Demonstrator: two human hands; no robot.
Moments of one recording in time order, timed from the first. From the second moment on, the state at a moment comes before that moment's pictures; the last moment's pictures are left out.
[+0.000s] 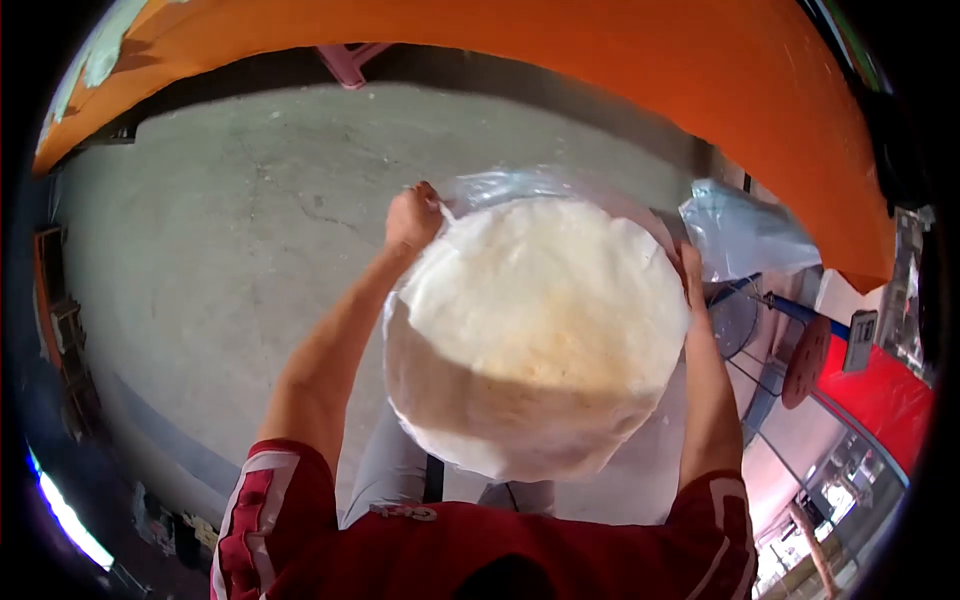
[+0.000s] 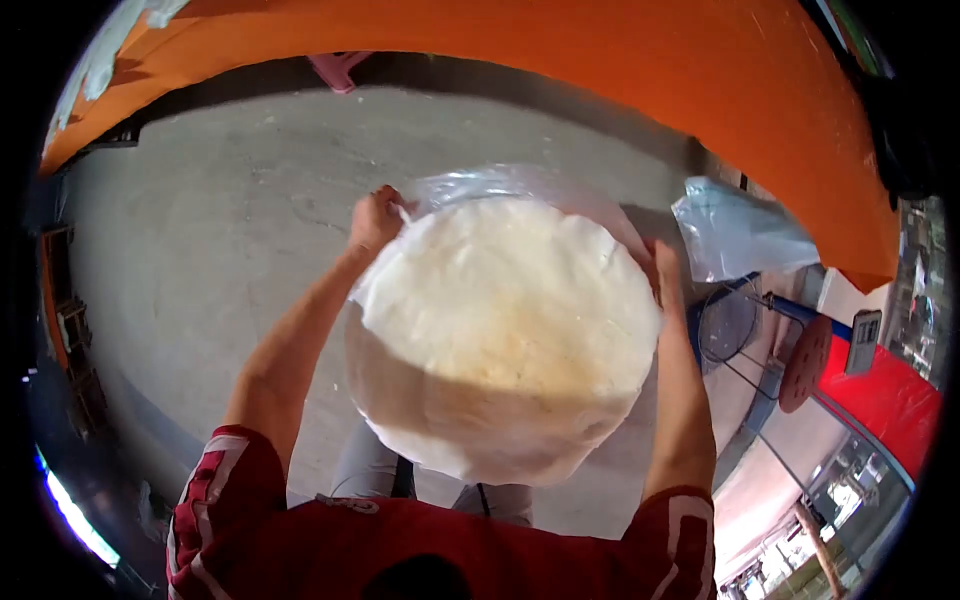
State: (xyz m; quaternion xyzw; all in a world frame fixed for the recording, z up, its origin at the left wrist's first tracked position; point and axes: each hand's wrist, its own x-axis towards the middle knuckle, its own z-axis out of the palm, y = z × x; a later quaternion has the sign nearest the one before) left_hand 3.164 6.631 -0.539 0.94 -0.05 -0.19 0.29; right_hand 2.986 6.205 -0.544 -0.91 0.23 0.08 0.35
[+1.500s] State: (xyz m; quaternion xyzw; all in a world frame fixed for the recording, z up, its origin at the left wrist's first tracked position) left_hand 2.797 6.634 -0.208 0.18 0.29 -0.21 0.92; right_hand 3.075 6.281 -0.204 -0.83 -0.07 -0.13 0.53
